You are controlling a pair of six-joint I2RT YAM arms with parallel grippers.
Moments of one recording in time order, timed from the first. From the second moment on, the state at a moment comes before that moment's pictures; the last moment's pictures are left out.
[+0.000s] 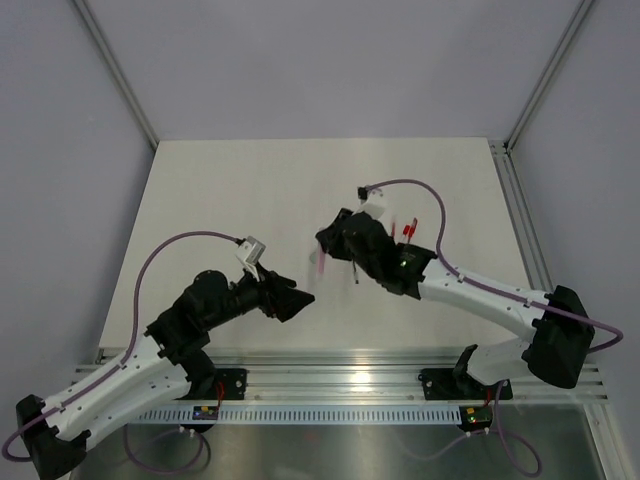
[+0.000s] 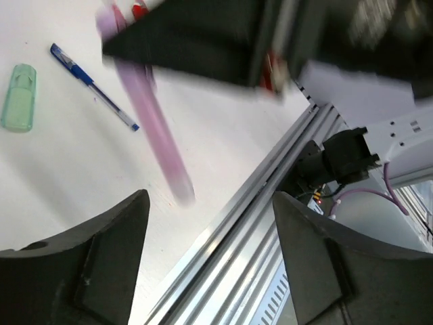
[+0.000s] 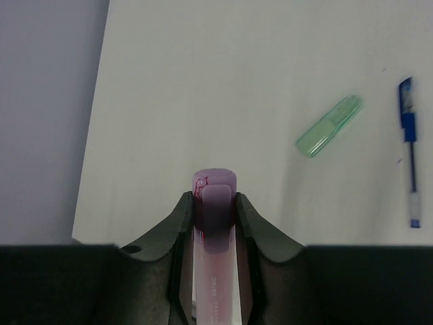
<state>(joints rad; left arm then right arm) -0.83 0.63 0.49 -0.07 0.18 -0.58 1.03 1.37 1.02 -0.13 0.43 0.92</state>
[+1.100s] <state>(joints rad) -0.86 0.28 0.69 -0.68 -0.08 -0.51 0.50 1.90 1.20 -0.26 0.24 0.53</state>
